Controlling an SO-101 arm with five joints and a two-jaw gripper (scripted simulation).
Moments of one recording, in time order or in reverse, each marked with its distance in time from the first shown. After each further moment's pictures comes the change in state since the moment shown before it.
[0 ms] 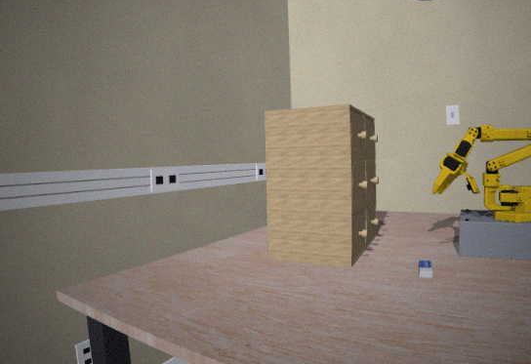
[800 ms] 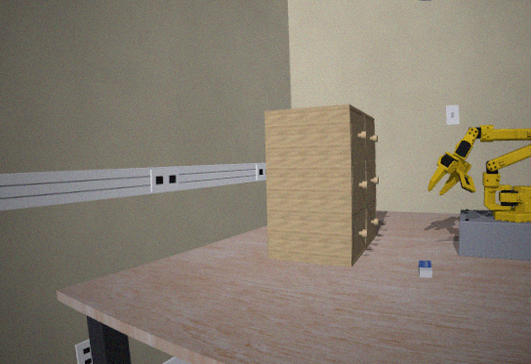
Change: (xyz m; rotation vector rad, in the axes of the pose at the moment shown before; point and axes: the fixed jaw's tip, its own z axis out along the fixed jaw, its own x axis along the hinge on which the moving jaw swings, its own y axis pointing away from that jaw) arm -0.004 0.000 0.000 -0.003 0.002 0.503
